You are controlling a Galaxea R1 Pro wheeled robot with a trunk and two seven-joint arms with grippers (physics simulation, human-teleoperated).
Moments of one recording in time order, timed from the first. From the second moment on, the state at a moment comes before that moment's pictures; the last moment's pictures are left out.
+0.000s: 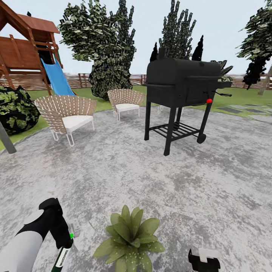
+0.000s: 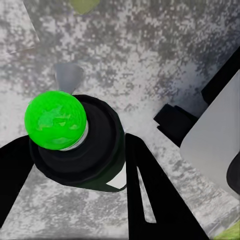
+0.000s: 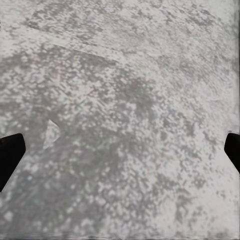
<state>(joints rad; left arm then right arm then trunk) -0.67 0.18 0.20 -0.69 -1.35 0.42 -1.52 -0.46 -0.02 -0.09 -0.03 0.15 -0.49 -0.38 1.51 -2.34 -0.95</state>
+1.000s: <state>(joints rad) -0.68 0.13 0.20 -0.69 -1.34 0.47 -1.51 -0.46 -0.02 -0.09 -0.03 0.15 -0.50 -0.39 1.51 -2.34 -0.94</state>
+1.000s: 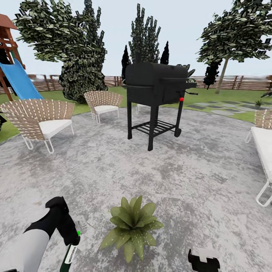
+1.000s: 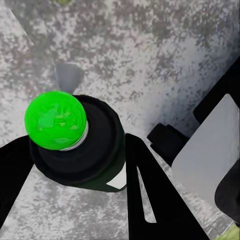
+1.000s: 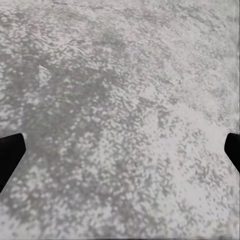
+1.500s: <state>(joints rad) -0.67 0.09 0.20 -0.69 -1.34 0.46 -1.49 -0.46 -0.02 -0.09 -0.03 0.15 -0.50 -0.39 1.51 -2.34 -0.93</state>
